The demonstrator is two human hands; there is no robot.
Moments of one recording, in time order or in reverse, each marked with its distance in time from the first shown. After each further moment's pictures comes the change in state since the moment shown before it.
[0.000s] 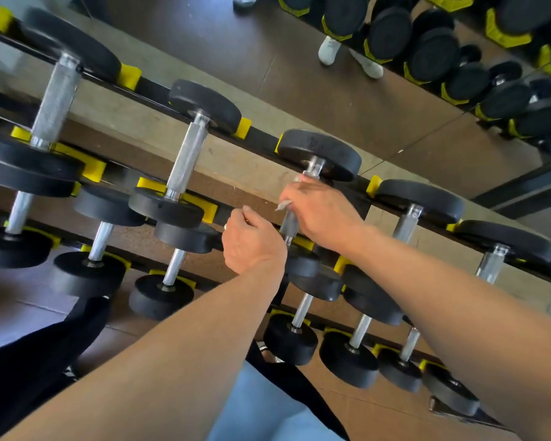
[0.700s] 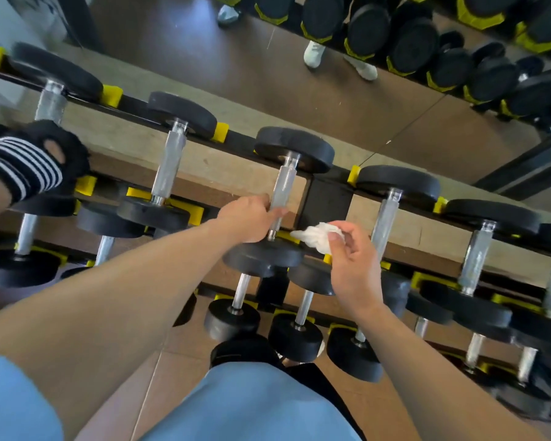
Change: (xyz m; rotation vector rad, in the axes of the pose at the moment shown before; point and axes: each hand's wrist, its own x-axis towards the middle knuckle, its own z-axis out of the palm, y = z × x) left_hand 0.044 0.032 0.000 0.717 -0.772 0.687; right_hand -0.129 -0.034 0.012 0.941 0.487 0.774
